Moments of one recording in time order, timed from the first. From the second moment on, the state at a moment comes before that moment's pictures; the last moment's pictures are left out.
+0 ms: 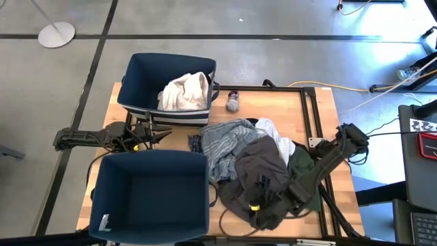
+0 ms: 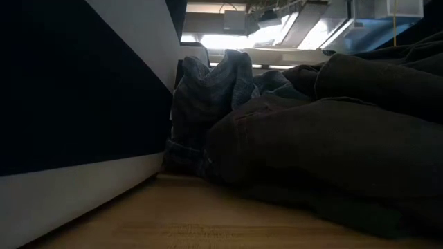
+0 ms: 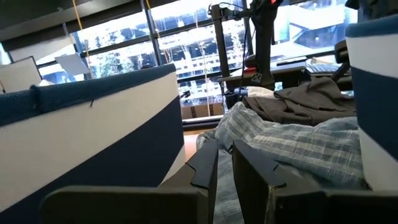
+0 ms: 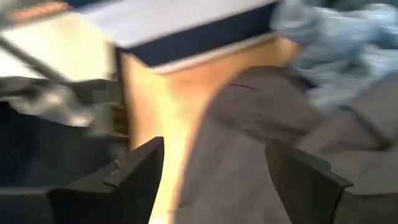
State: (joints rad) left arm -0.02 0.02 0.01 0.11 -0.25 0.24; right arm 0.71 1.75 1.49 -0.76 0.40 0.87
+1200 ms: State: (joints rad) left arm -0.02 0.02 0.01 0.09 -0.25 0.24; right arm 0.68 1.93 1.49 -1.07 0.46 0.85
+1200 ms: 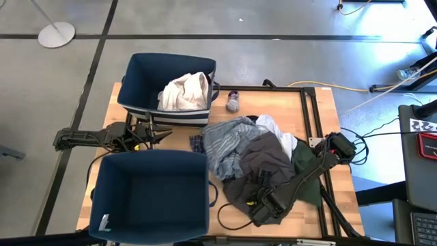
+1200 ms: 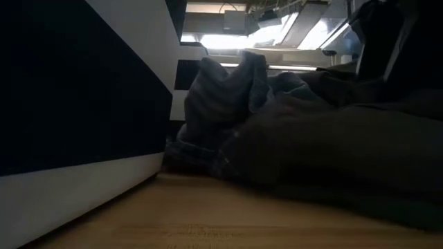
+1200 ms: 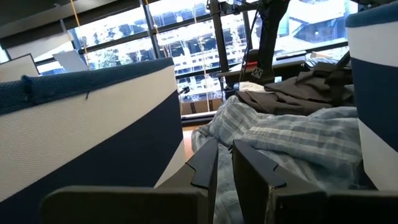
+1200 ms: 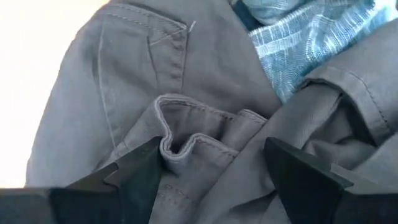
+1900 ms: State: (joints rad) left arm -0.02 0.02 0.01 0.09 -0.25 0.24; right arm 0.68 1.93 1.59 -1.38 0.51 1.04
